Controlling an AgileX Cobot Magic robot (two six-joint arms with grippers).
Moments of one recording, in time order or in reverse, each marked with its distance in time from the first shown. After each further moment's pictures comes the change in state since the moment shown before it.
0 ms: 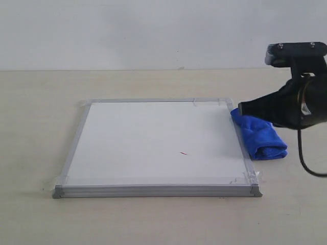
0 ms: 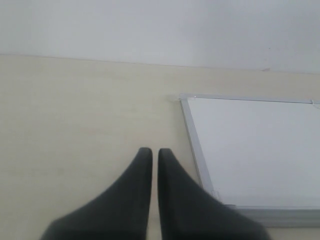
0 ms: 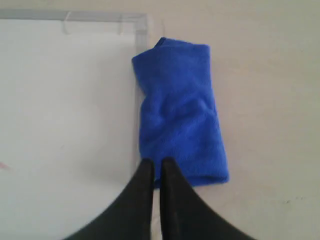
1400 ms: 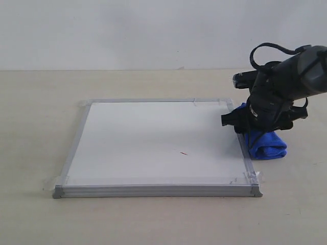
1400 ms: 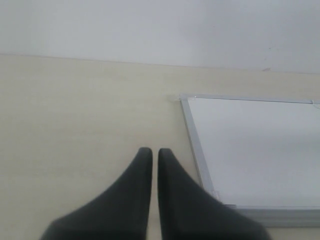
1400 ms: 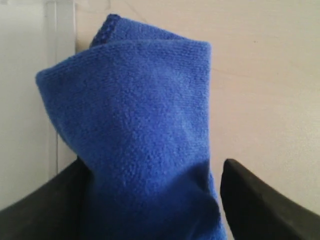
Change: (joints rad) left arm 0.000 0.000 0.000 0.000 0.000 0.000; right arm -0.041 0.592 -0.409 -0.112 0.165 0.087
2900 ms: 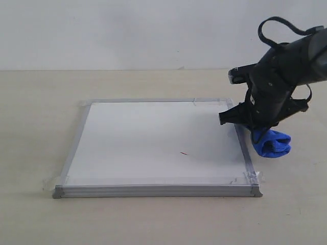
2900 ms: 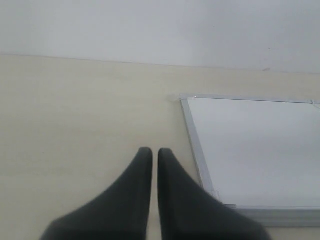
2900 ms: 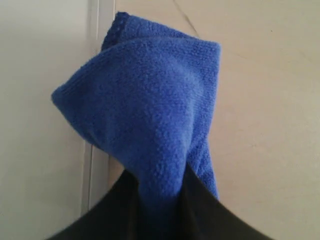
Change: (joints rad) left arm 0.000 0.000 0.000 0.000 0.000 0.000; right arm 0.005 -0.072 -0.028 0.299 0.089 -0.370
